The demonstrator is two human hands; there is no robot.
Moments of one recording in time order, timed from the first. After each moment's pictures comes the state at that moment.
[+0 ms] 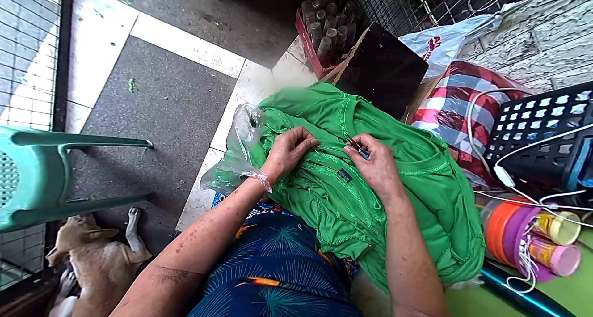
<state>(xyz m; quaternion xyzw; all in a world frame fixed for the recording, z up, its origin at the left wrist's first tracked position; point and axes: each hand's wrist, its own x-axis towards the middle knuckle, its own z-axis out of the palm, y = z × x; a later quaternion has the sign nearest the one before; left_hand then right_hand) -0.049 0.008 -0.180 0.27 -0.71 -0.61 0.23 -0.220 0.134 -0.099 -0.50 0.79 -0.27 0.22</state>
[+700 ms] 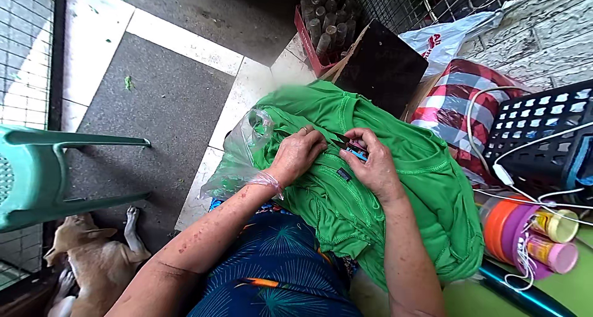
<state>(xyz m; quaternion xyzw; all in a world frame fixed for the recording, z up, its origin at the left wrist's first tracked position) -0.060 0.018 -0.155 0.23 -0.85 -0.42 0.21 -0.219 0.137 -0.099 -0.53 0.77 -0.28 0.21</state>
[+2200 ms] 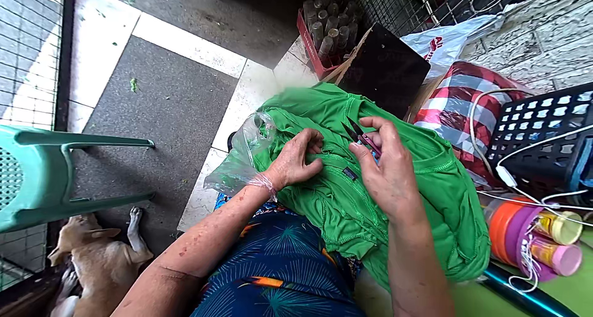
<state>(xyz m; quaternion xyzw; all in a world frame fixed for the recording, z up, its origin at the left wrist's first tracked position) -0.045 0.016 -0.170 0.19 -0.79 -0.54 0.23 -0.175 0.121 -0.037 -0.47 0.83 -0.25 0.18</state>
